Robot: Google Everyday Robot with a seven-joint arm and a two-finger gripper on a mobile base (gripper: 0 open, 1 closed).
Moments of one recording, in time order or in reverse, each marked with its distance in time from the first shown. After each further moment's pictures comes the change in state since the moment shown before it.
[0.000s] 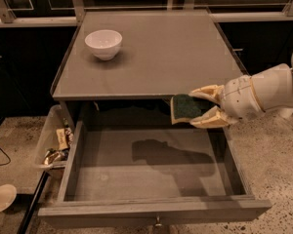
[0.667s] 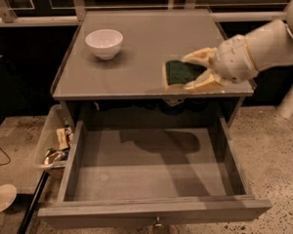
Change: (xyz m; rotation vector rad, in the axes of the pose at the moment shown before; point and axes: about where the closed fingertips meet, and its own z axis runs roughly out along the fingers) arm -0.042 -0.070 -0.018 0.018 -0.026 -0.104
